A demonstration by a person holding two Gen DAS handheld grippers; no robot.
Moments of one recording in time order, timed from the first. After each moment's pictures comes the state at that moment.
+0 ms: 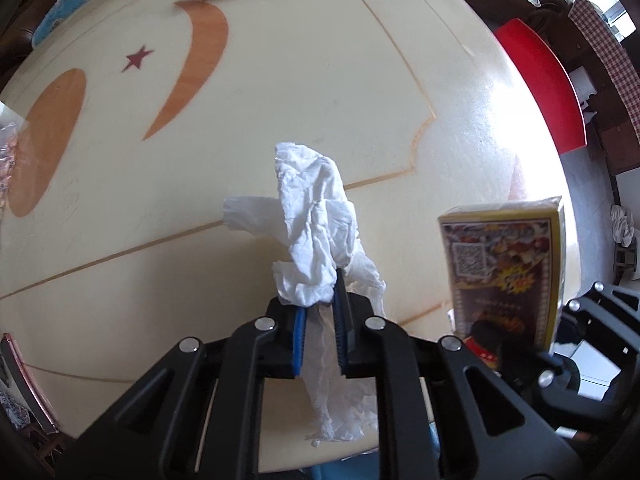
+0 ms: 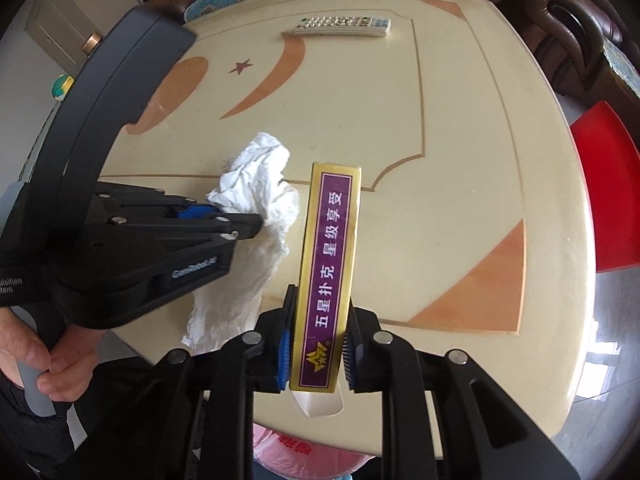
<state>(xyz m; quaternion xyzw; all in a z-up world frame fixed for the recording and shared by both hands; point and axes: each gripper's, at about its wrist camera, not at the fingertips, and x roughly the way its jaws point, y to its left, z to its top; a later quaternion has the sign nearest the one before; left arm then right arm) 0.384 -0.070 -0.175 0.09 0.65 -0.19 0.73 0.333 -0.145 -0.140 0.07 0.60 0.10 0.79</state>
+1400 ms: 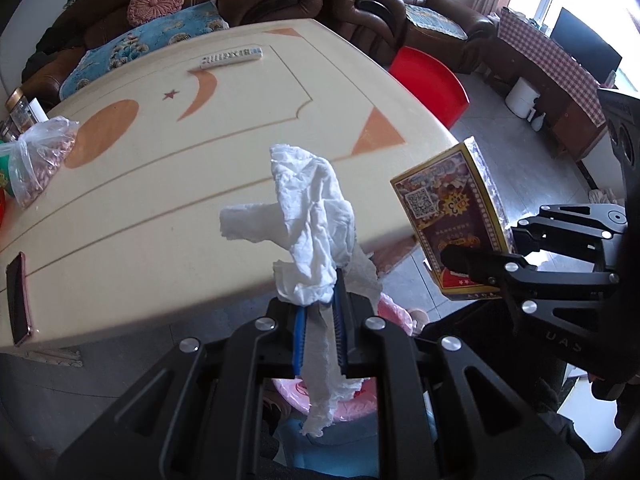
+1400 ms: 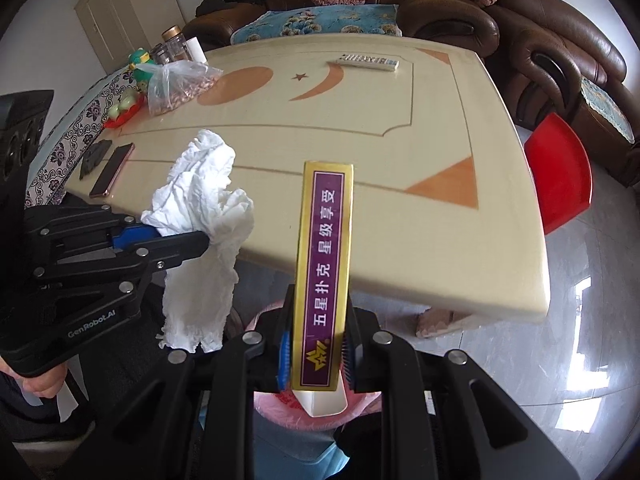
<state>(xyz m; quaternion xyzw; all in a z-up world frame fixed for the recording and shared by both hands) 0.130 -0.008 -0.093 0.09 0.51 -0.24 0.82 0.107 -0.128 -0.083 0.02 0.52 0.12 0.85</state>
